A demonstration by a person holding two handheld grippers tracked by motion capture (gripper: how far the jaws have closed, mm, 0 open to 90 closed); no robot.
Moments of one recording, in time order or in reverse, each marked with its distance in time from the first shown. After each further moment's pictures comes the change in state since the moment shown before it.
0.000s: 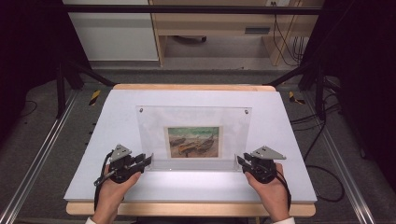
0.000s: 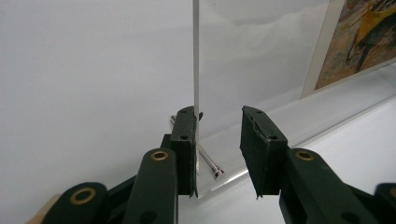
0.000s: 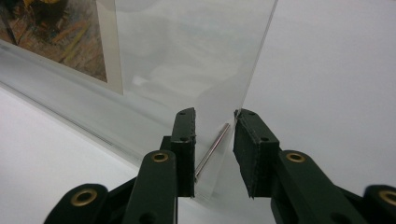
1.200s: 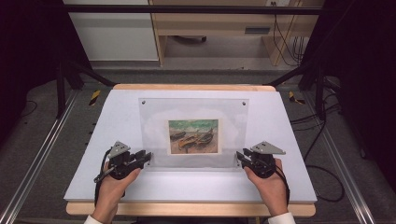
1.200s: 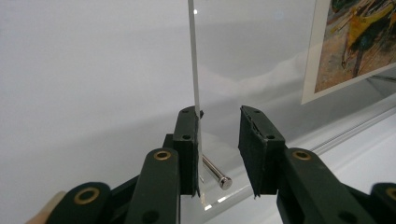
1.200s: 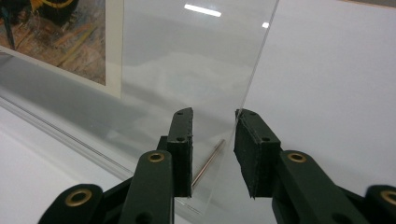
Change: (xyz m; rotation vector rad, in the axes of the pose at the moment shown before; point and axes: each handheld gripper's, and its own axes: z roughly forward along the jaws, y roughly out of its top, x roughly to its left) left arm 0.006 0.006 0.003 -0.030 -0.009 -0.028; right arm -0.005 0.010 0.007 -0.012 0.001 0.016
